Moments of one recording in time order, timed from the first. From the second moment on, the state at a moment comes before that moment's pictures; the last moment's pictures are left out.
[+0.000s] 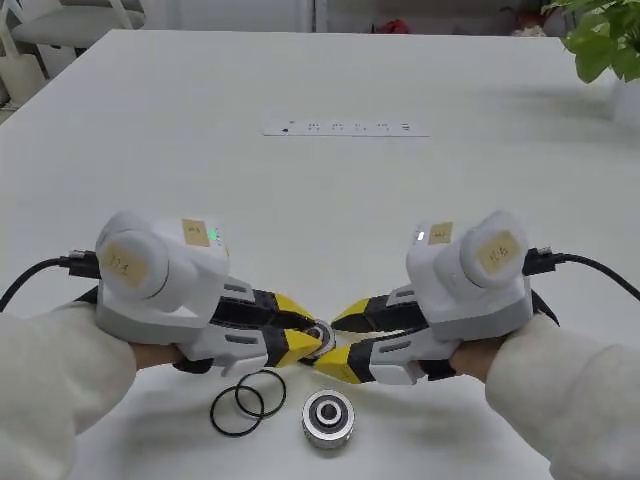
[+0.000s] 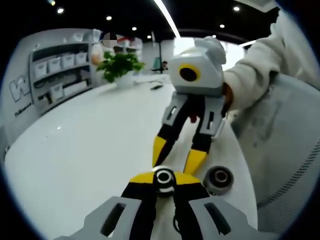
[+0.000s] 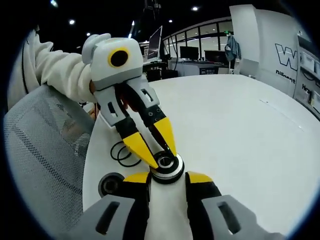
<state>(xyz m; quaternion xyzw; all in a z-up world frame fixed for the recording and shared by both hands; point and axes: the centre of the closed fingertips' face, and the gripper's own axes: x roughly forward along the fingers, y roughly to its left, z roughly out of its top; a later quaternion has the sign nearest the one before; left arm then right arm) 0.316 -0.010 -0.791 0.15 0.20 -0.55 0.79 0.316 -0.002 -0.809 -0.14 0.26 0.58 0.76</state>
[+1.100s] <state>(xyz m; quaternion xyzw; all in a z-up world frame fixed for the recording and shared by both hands) 0.315 -0.010 -0.792 0.15 0.20 -0.55 0.79 0.319 -0.012 -0.810 -0.17 0.26 0.58 0.75</state>
